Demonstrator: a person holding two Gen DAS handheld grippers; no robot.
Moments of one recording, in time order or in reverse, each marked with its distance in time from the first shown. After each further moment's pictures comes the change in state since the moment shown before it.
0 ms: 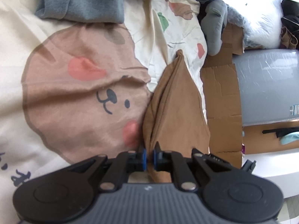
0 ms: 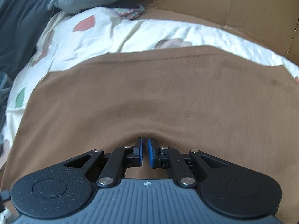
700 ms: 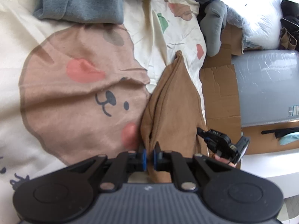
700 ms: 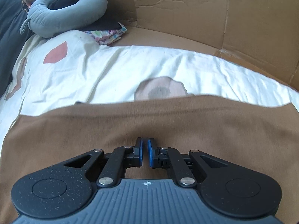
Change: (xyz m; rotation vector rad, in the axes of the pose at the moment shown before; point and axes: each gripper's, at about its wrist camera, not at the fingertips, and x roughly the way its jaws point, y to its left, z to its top) left arm 0.000 0.002 0.003 0.000 0.002 -0.008; right arm 0.053 -0.014 0.078 0.032 -0.094 -0.063
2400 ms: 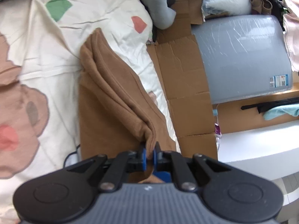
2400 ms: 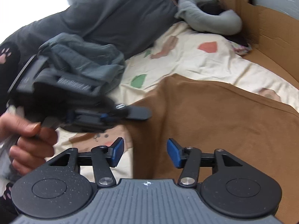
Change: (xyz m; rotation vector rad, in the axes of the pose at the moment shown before) left arm 0.058 -0.152 -0.006 0.151 0.119 -0.099; right arm -0.193 0.081 -0.096 -0.438 0.031 0.582
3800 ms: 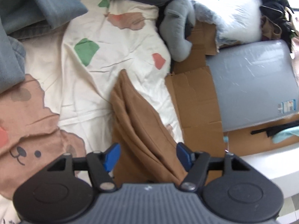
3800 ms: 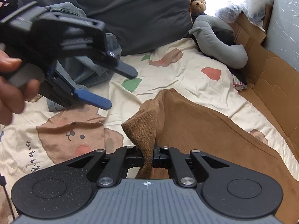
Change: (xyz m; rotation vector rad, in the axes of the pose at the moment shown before) left arm -0.041 0.031 0.046 -0.044 -0.145 0.088; right arm 0.053 0.052 0.007 -0.271 -0.035 -0.251
